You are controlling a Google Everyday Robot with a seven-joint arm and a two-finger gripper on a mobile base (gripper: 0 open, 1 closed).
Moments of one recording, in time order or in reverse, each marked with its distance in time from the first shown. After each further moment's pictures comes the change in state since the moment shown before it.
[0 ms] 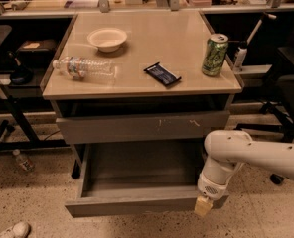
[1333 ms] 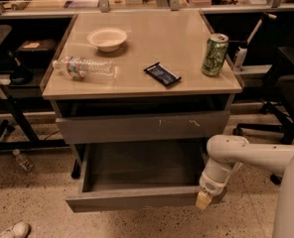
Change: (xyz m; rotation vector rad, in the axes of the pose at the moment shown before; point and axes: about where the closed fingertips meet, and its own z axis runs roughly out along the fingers) arm 0.006 -0.075 0.047 0.018 -0.028 0.120
